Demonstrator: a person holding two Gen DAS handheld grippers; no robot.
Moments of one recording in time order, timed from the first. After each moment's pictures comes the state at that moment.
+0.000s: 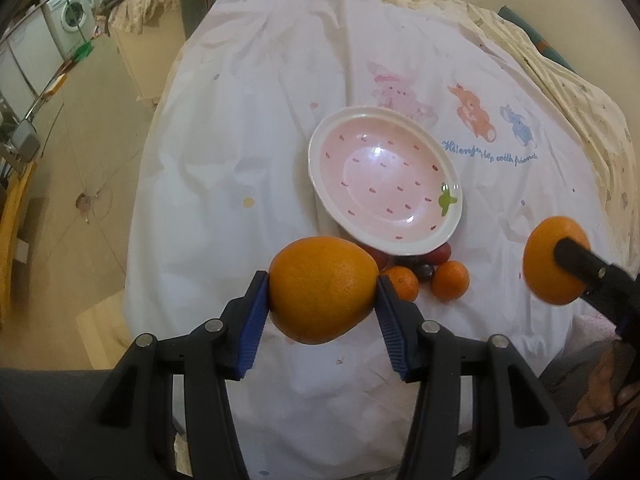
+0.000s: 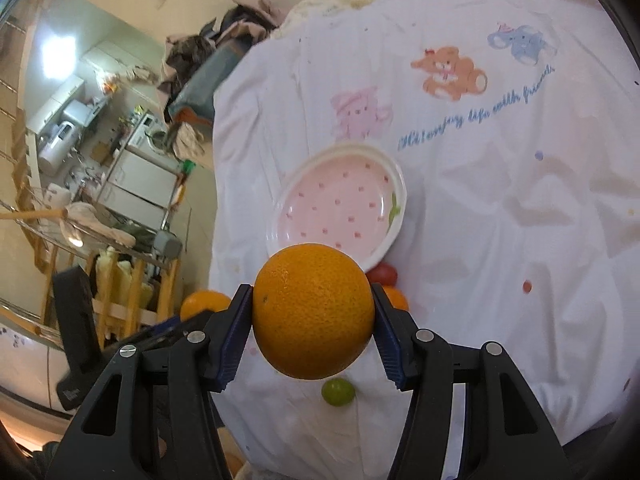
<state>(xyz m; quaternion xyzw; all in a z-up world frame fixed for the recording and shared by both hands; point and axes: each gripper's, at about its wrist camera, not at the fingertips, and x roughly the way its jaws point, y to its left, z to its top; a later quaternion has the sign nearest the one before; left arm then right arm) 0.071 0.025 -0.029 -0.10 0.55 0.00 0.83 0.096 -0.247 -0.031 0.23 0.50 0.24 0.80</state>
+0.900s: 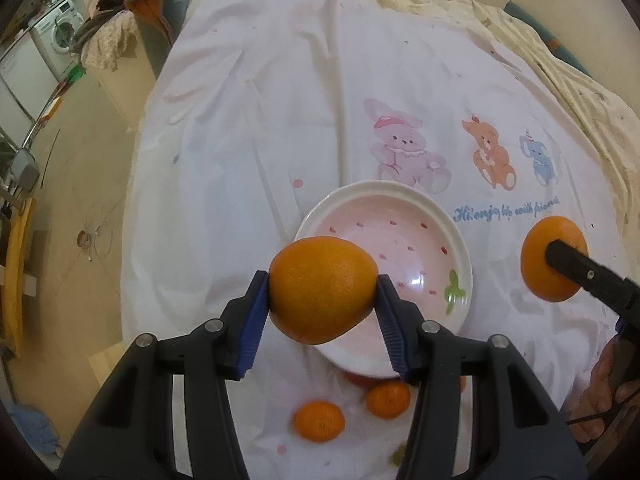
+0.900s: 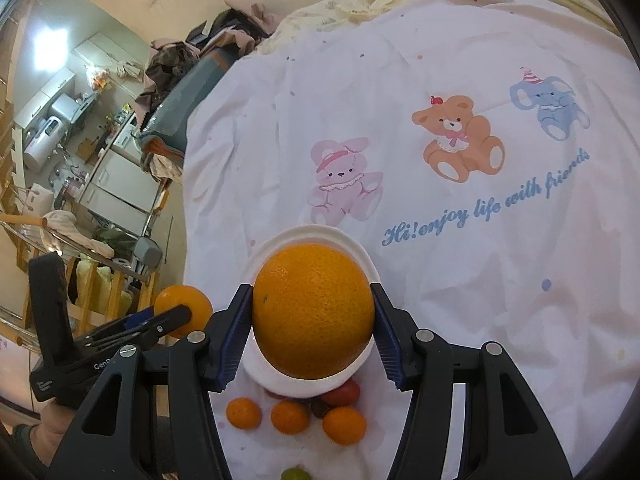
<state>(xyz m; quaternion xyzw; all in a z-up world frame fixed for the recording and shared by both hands) 0.196 0.010 -0.029 -0.07 0.56 0.01 0.83 0.213 -0.249 -0.035 0.19 0.50 0.23 0.81</state>
